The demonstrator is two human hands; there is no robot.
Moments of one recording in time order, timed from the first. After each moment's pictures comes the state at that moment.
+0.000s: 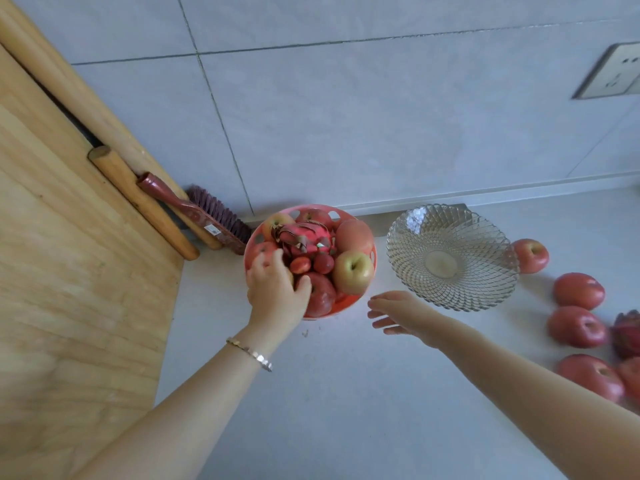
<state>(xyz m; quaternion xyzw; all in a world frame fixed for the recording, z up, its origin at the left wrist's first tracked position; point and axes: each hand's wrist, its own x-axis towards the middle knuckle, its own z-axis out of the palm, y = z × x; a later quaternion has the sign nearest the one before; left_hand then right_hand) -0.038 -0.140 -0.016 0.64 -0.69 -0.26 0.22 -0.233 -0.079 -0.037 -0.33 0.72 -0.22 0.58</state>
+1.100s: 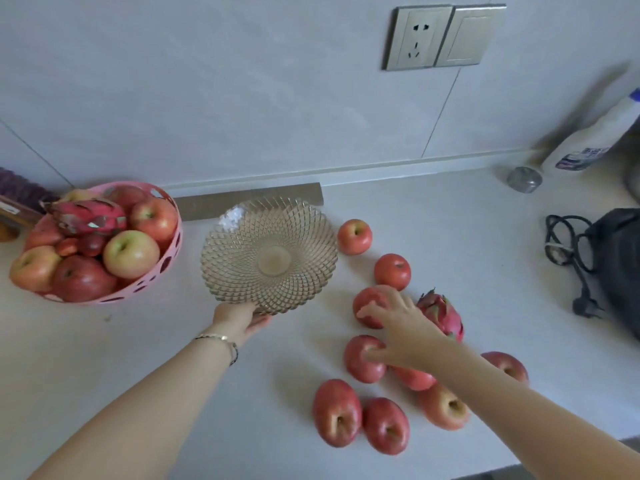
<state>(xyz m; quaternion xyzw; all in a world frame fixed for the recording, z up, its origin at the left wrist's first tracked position) -0.319 -0.032 -0.086 0.68 -0.20 -0.65 0.27 -0.545 0.089 -0.052 -0.66 0.70 0.04 0.27</state>
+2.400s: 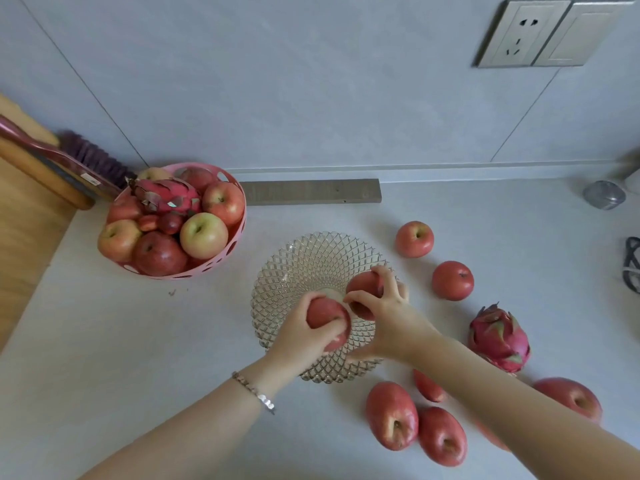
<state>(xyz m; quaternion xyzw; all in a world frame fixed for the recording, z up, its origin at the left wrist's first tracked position) -0.289 0.018 -0.050 0.55 -0.53 -0.61 0.21 -0.454 0.039 -0.038 -0.67 0.67 -0.02 0.31</state>
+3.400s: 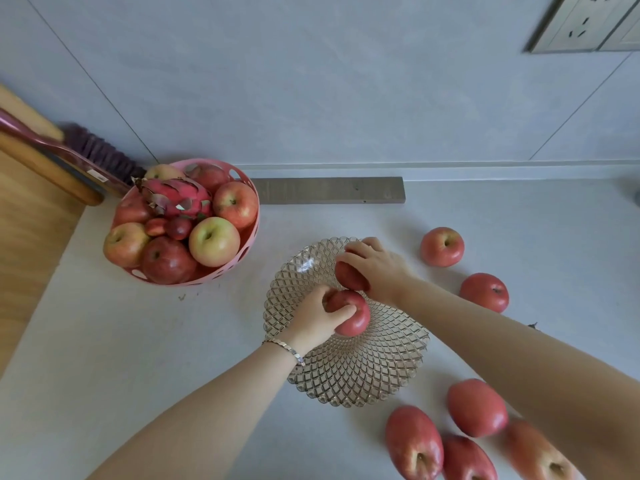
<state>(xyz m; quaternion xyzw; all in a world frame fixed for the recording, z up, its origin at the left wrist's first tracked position) -0.297 -0.047 -0.101 0.60 -0.55 -0.57 0.10 -0.453 -0.078 -0.081 -0.79 0.59 0.06 0.18</state>
